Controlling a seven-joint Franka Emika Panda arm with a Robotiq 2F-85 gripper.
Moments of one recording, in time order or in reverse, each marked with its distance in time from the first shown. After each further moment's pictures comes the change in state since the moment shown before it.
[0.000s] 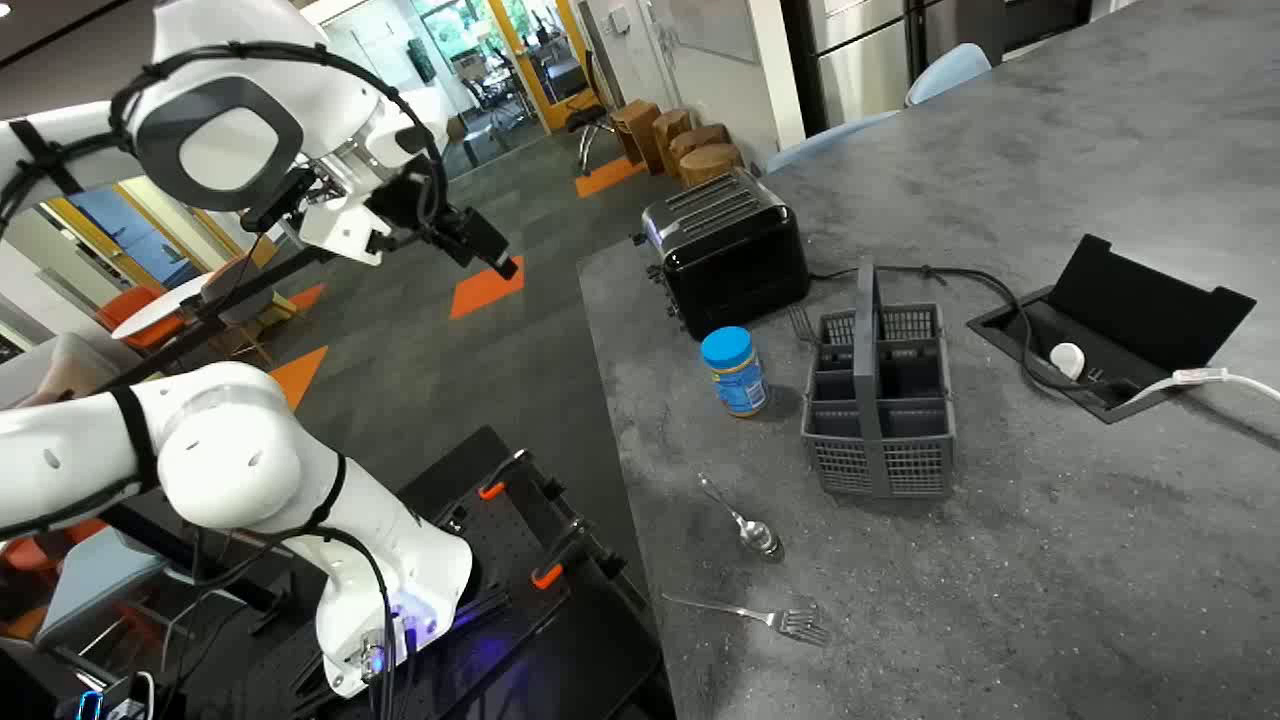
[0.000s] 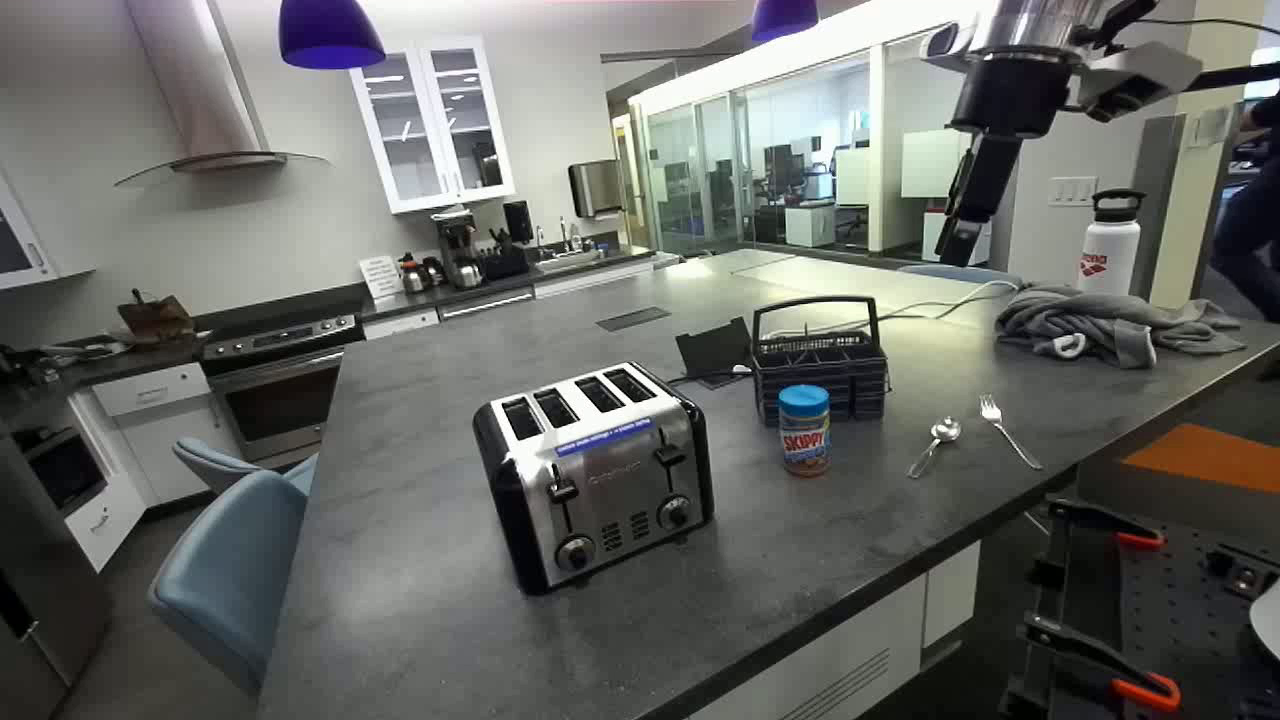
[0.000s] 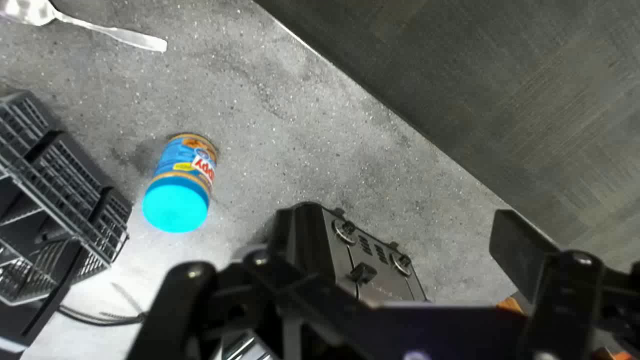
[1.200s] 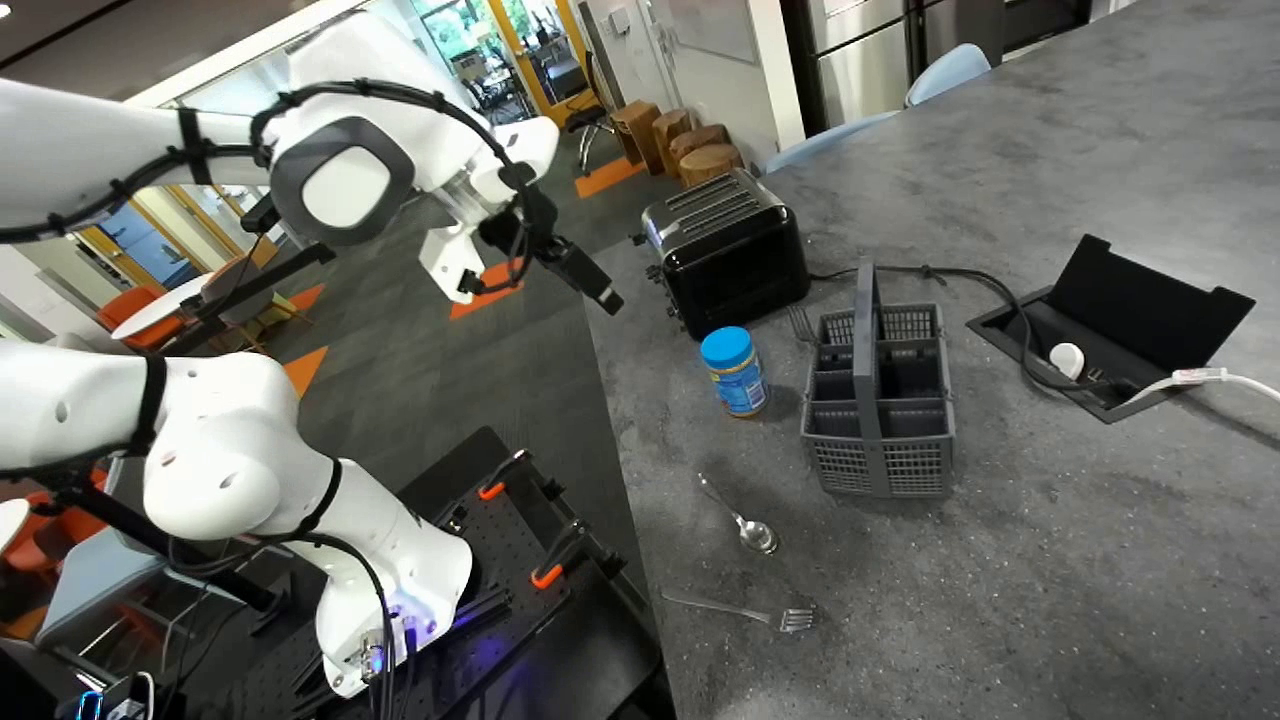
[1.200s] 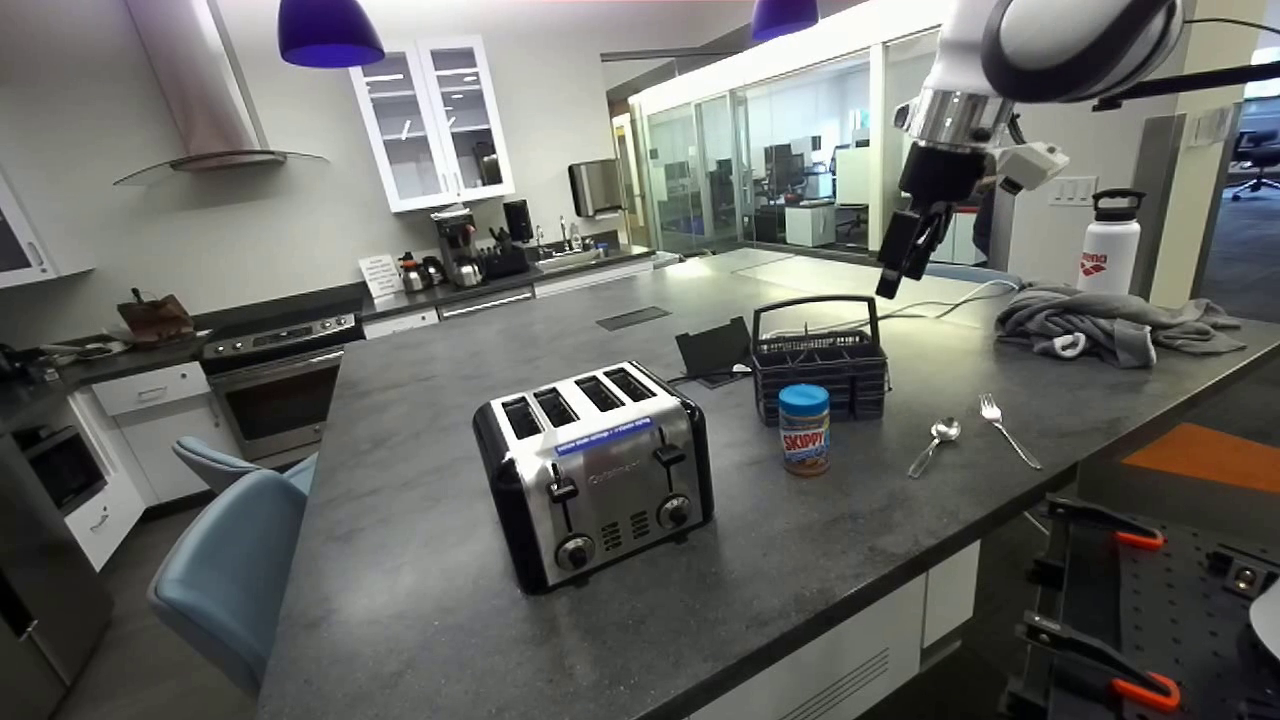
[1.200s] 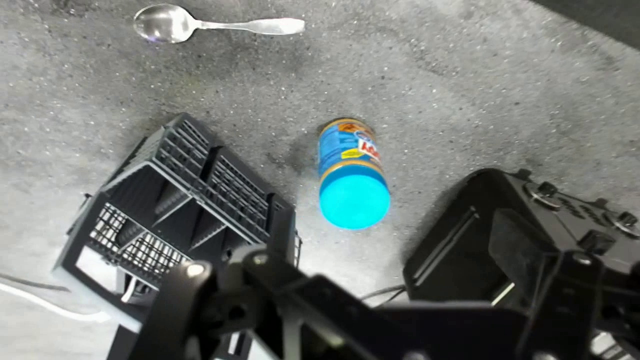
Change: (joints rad) arm -0.208 0.384 -0.016 0.036 -0.119 0.398 0.110
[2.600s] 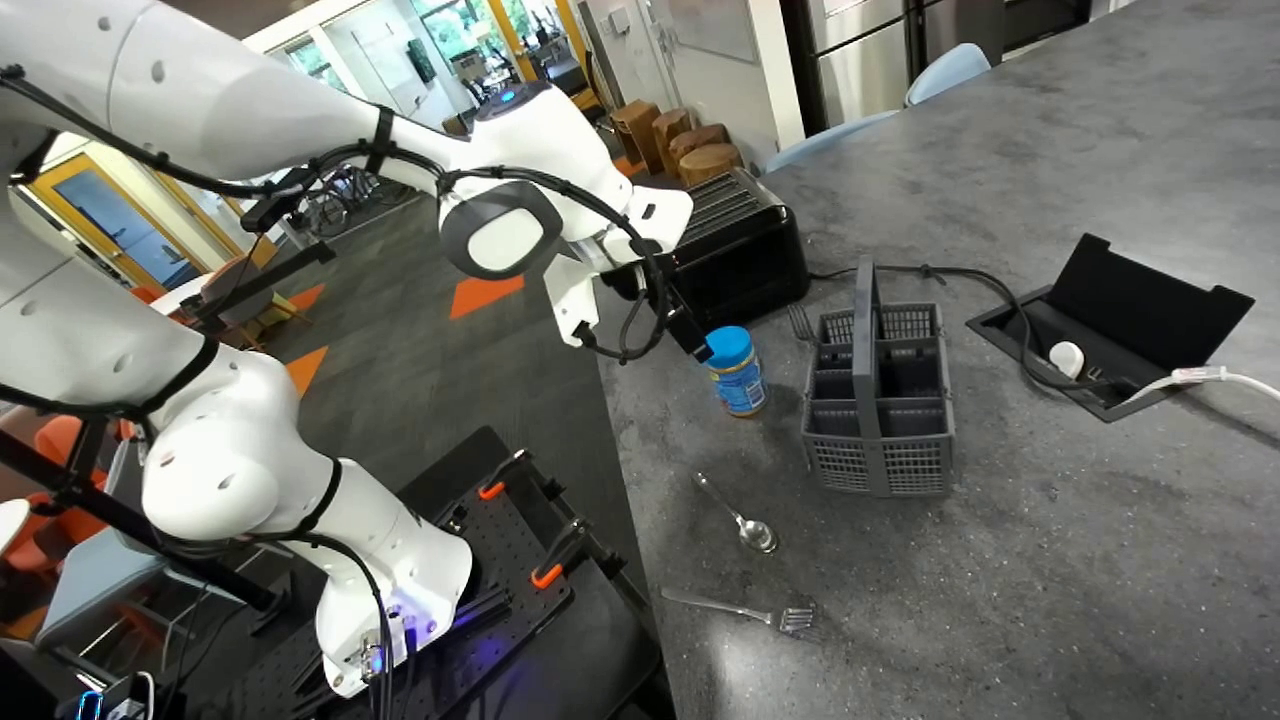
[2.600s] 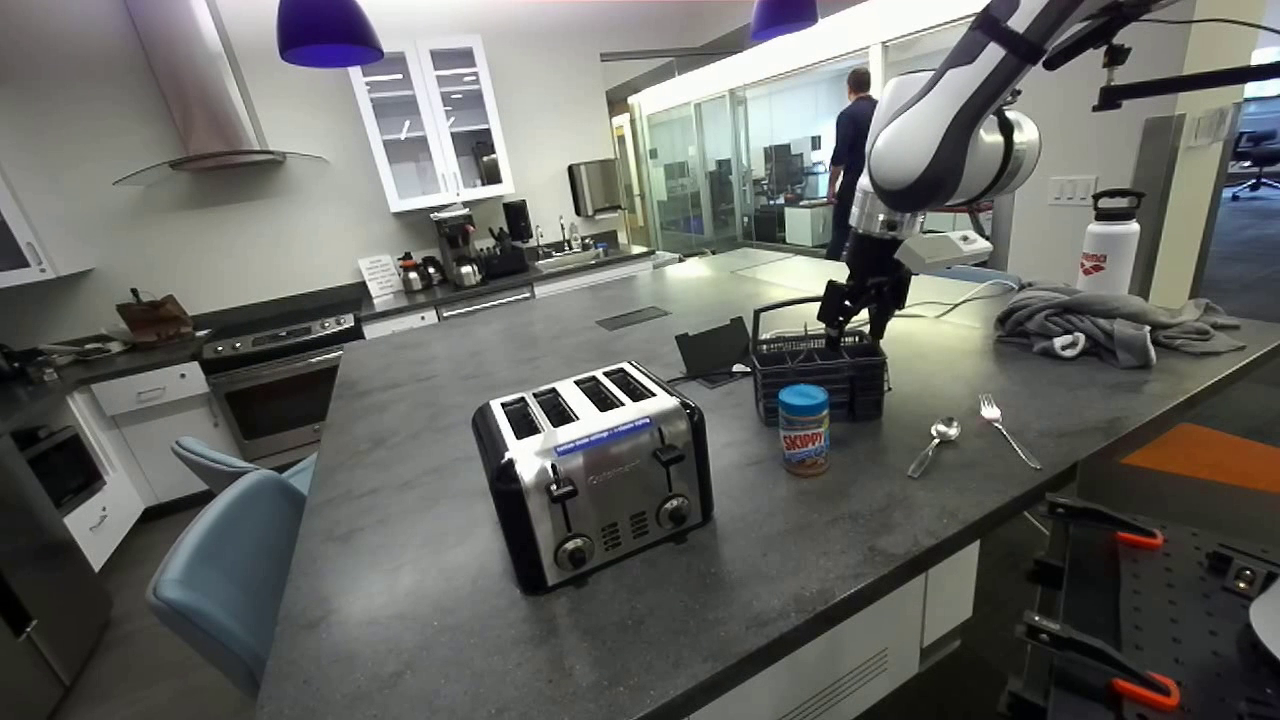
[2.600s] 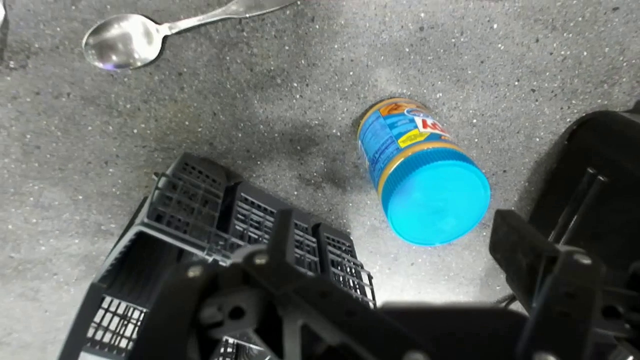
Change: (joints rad) arm -0.008 0.487 -0.024 0.176 0.165 0.235 0.111
